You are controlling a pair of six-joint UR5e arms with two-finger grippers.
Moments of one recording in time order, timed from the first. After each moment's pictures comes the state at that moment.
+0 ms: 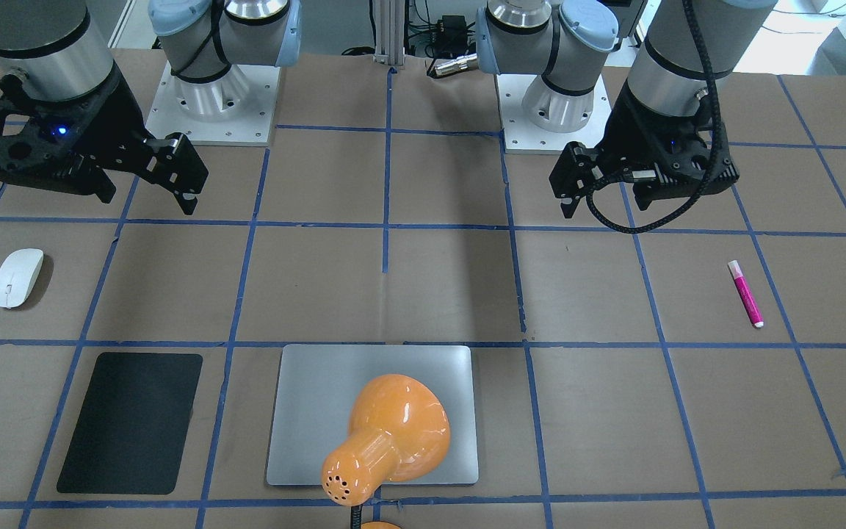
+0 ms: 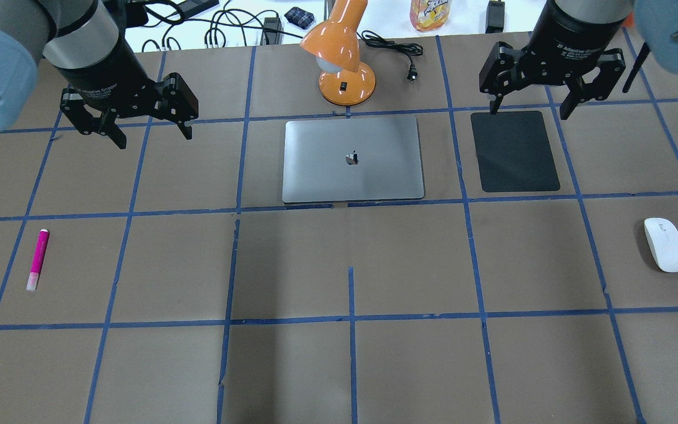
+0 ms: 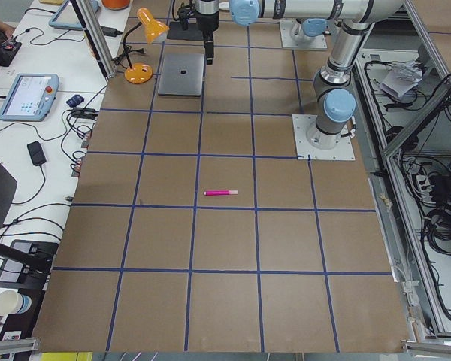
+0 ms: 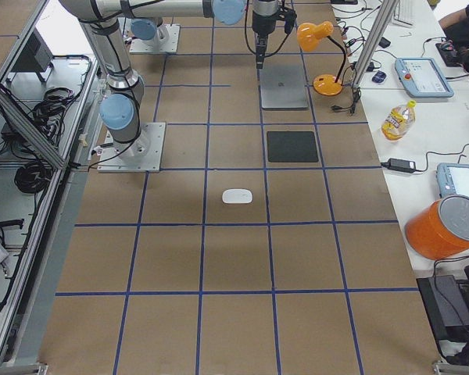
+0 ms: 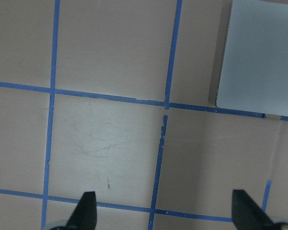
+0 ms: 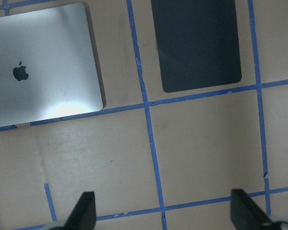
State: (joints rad) left arm -1.55 -1.60 -1.55 -1.55 1.60 -0.11; right arm 1.55 -1.52 1.49 -1.56 -1.57 0.13
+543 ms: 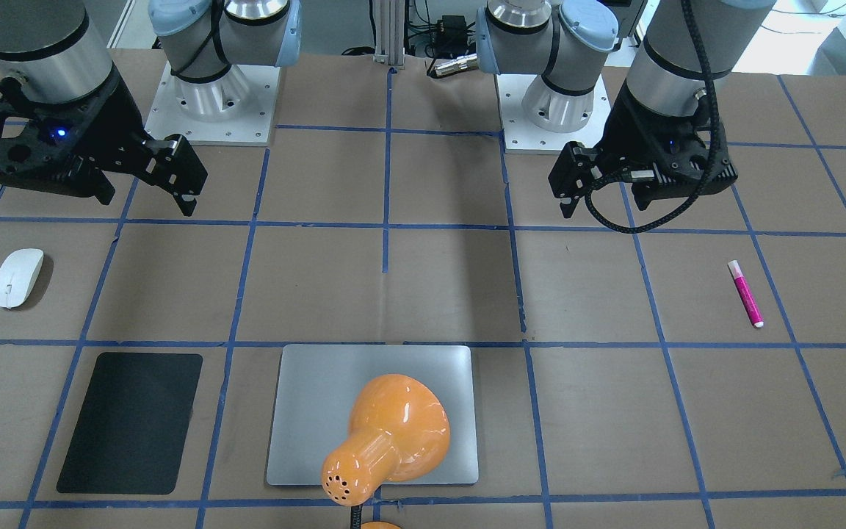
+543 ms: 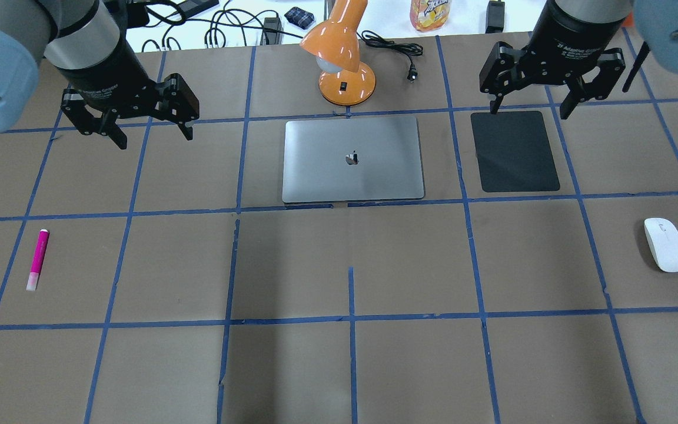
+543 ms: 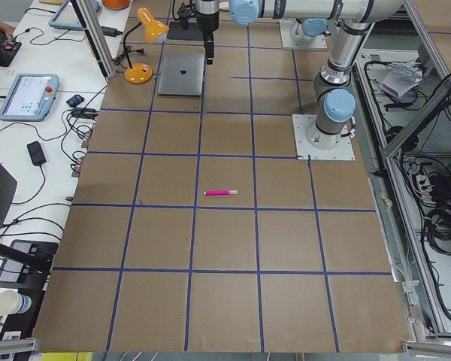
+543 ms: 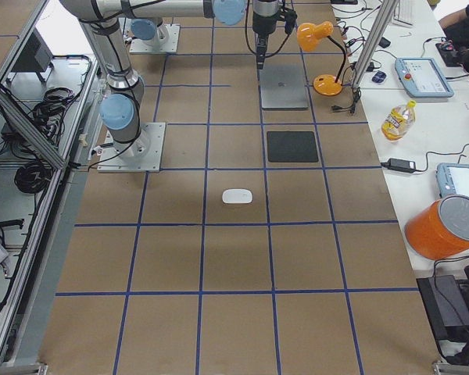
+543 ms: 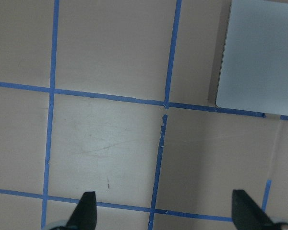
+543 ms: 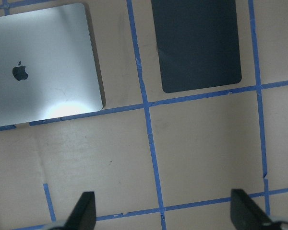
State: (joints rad) left arm -1.55 -1.60 -1.56 -1.55 1.60 -0.11; right arm 1.55 -1.52 1.49 -1.56 -1.57 0.12
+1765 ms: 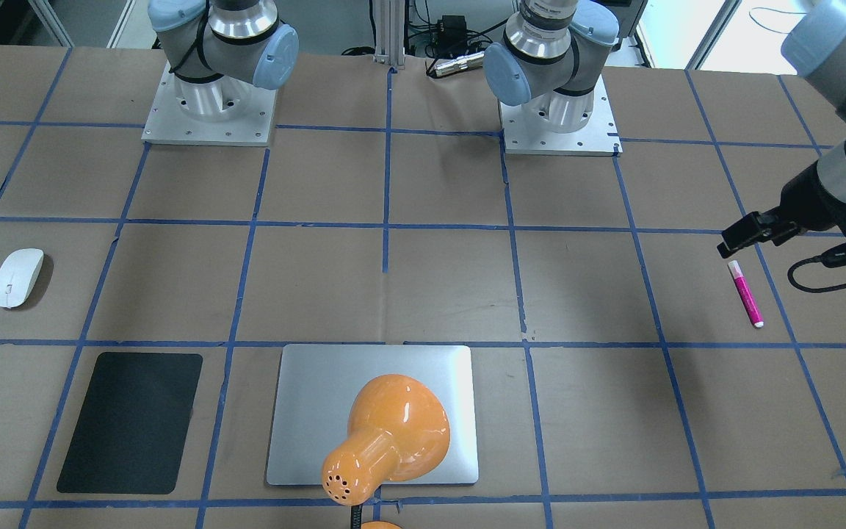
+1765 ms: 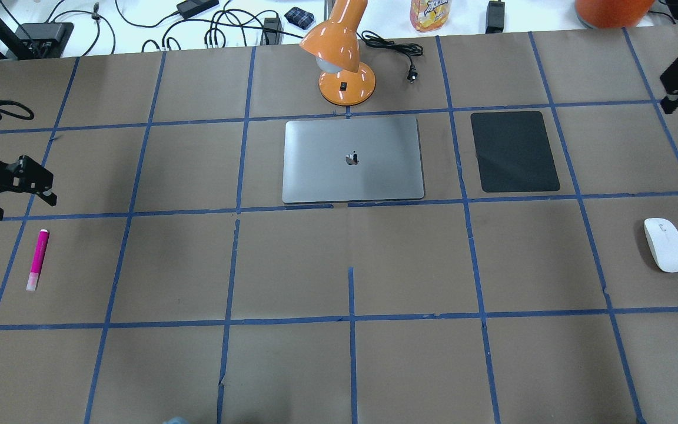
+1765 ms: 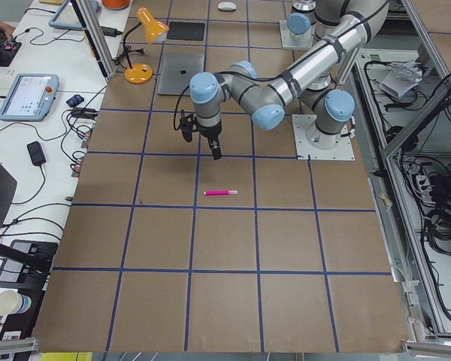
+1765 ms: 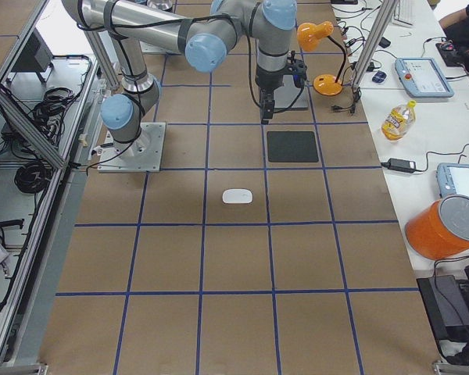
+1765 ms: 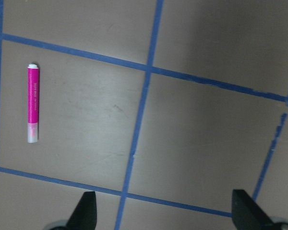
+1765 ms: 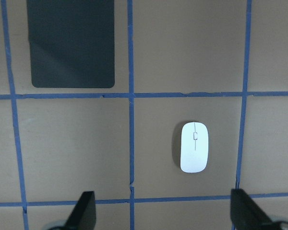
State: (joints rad) left arm -0.91 -1.76 -1.85 -1.15 1.60 0.41; right arm 1.06 -1.51 1.49 -1.56 -1.62 -0.51
